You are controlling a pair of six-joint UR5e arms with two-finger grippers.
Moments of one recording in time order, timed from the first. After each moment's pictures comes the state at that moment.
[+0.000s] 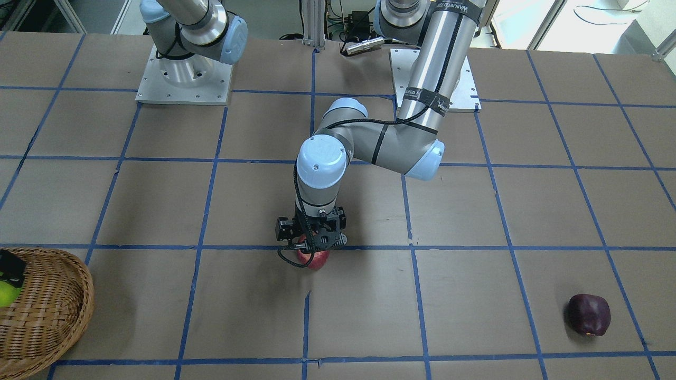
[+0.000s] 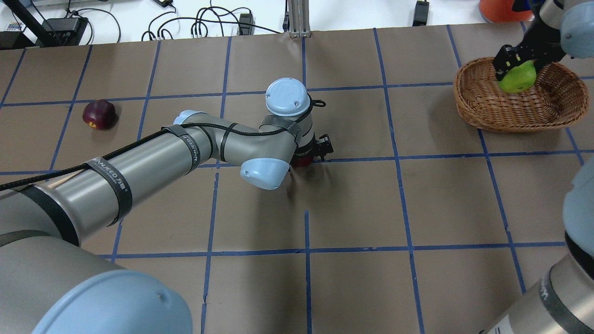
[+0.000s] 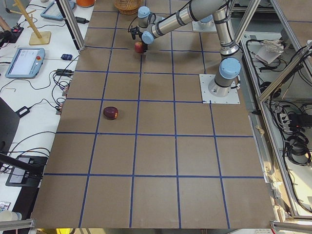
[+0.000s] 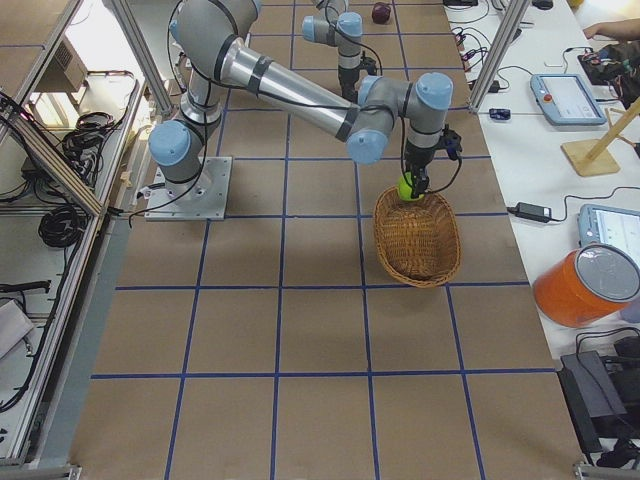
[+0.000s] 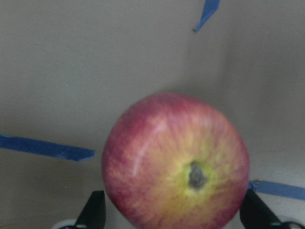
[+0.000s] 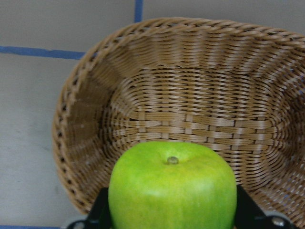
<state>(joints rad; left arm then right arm) -1.95 -2.12 -1.72 -0.82 1.51 -0.63 1.14 -1.08 1.41 -2.02 -1.62 -0.53</state>
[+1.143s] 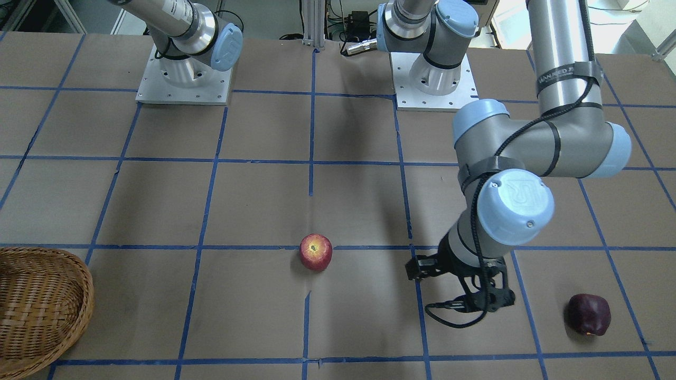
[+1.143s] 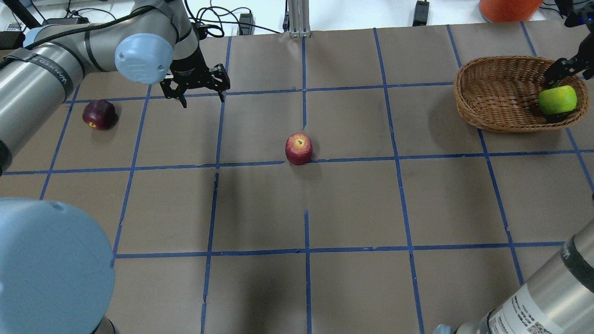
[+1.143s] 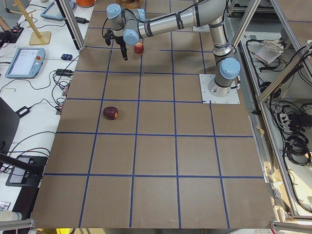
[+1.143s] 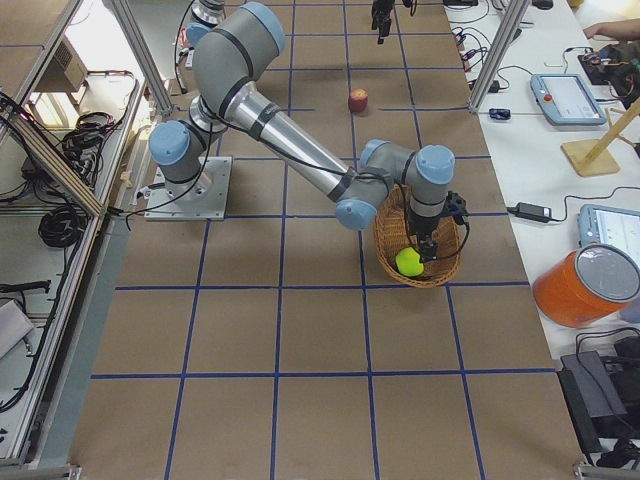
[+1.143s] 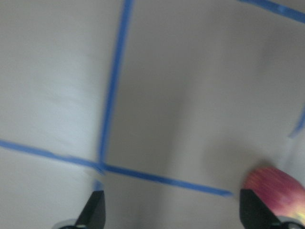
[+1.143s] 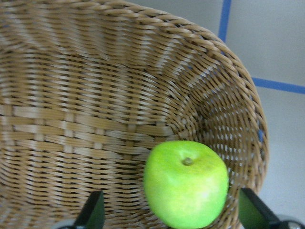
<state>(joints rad) -1.54 -2.08 -1.40 -1.22 1.65 -0.03 1.05 -1.01 1.35 -2.05 -1.62 -0.69</state>
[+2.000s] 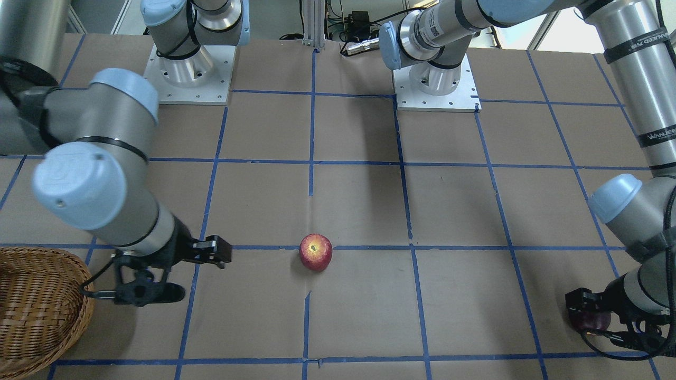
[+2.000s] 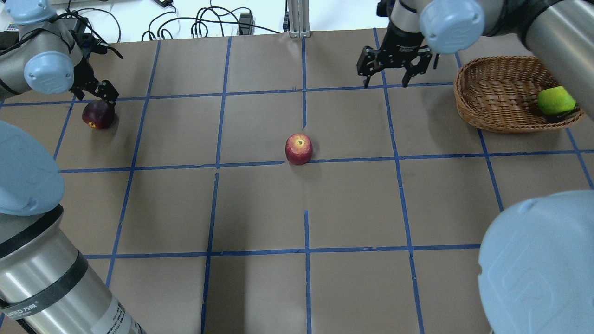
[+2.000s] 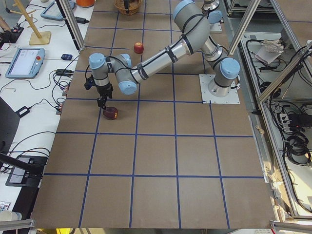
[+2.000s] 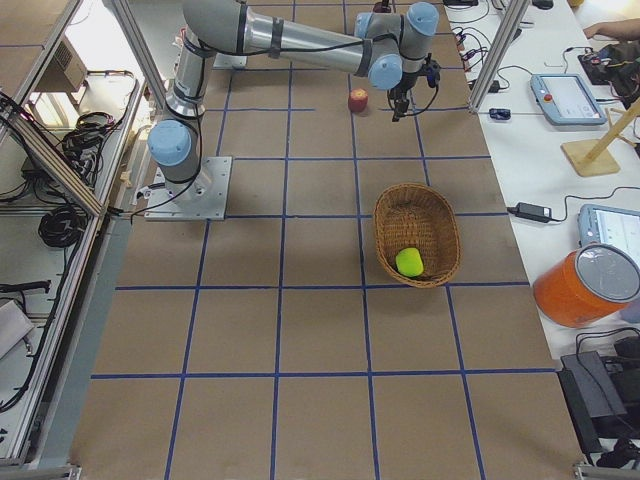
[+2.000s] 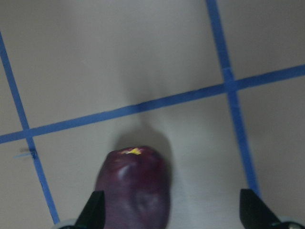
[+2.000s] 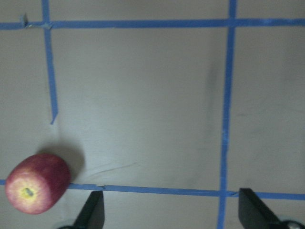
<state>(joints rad) -1.16 -2.27 -1.31 -1.06 1.72 0.67 1.66 -1.09 1.34 -1.77 -1.47 0.07</state>
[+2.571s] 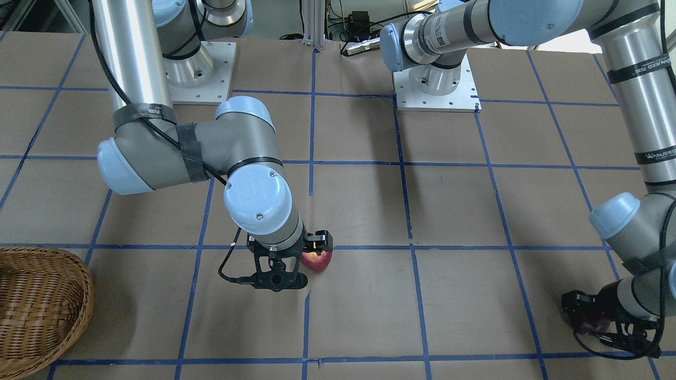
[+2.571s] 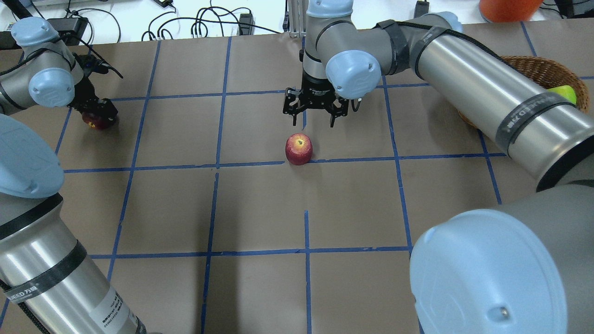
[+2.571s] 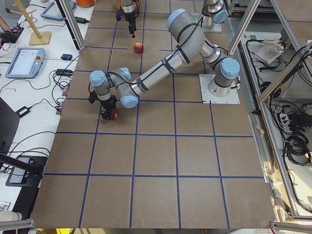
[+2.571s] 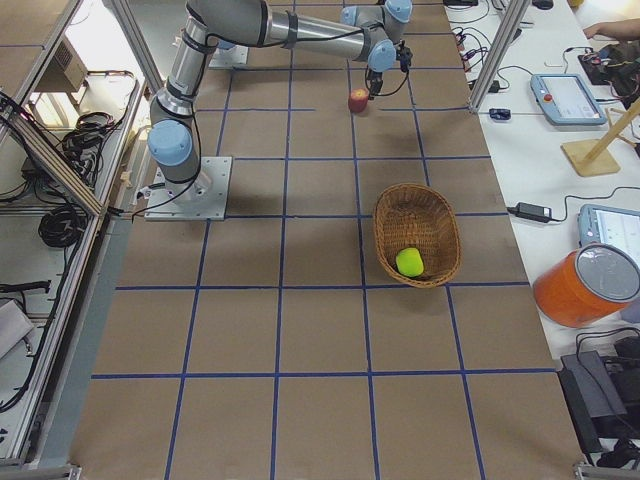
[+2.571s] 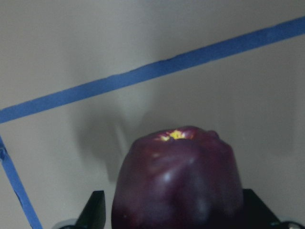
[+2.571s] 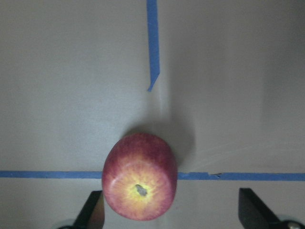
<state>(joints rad) -1.14 -2.35 -1.30 -1.06 1.71 0.72 1.87 -0.97 1.34 -1.84 -1.43 0.32</state>
